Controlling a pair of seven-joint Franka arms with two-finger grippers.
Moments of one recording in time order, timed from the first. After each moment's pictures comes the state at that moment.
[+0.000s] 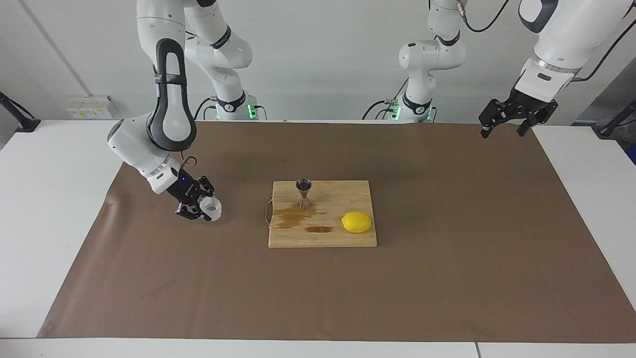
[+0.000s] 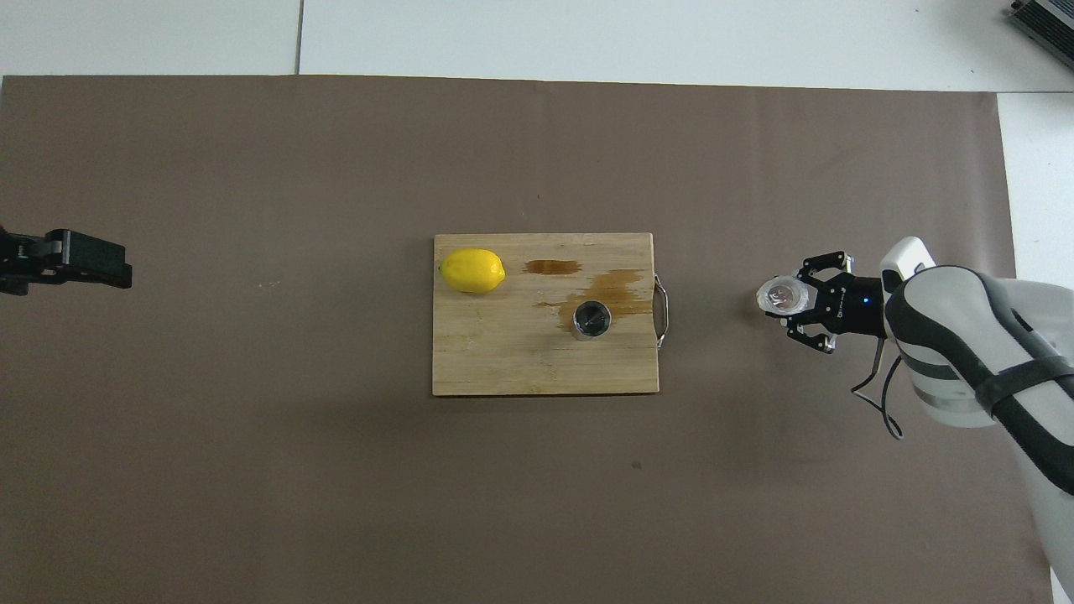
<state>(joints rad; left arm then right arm) 0.03 -0.04 -0.10 -1.59 -0.01 1.55 -0.07 -0.16 0.25 0.06 -2.21 0.96 2.40 -2.20</state>
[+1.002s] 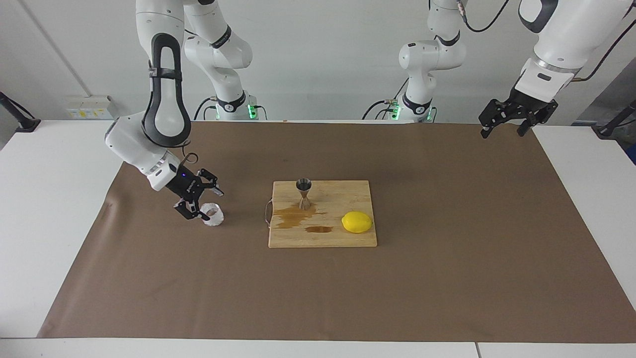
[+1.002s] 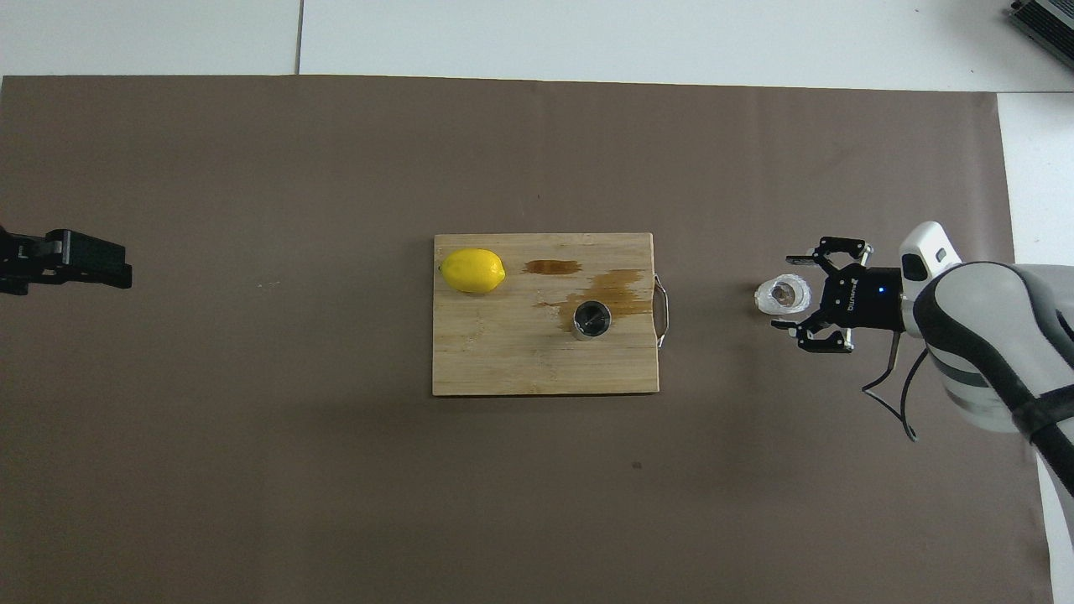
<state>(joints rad) 0.03 -0.04 -0.10 -1.59 -0.01 1.55 -0.07 -0.16 0.12 0.06 -2.18 0.84 2.25 -1.93</state>
